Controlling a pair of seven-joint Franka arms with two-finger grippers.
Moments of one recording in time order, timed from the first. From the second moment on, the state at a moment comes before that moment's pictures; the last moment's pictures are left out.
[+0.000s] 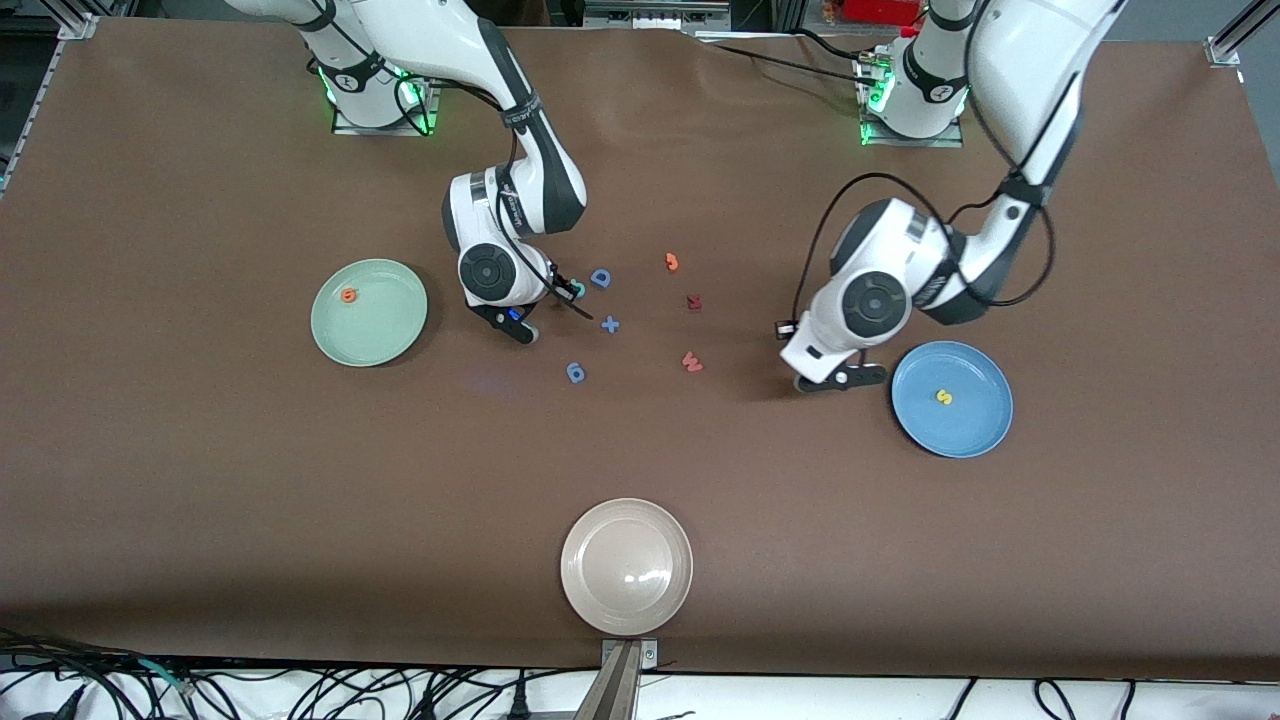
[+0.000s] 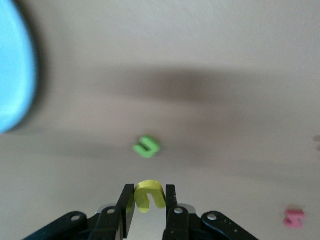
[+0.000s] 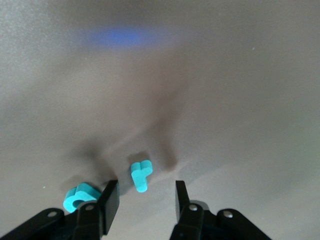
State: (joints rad) left arm -0.07 0.48 -0.35 -1.82 0.09 1.98 -0.58; right arm 1.01 0.60 -0.40 -1.94 0.60 2.09 0.82
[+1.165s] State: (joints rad) left arm 0.18 0.63 -0.34 -1.81 0.31 2.11 -0.29; right arm 1.01 0.61 -0.41 -1.94 0.60 2.12 0.82
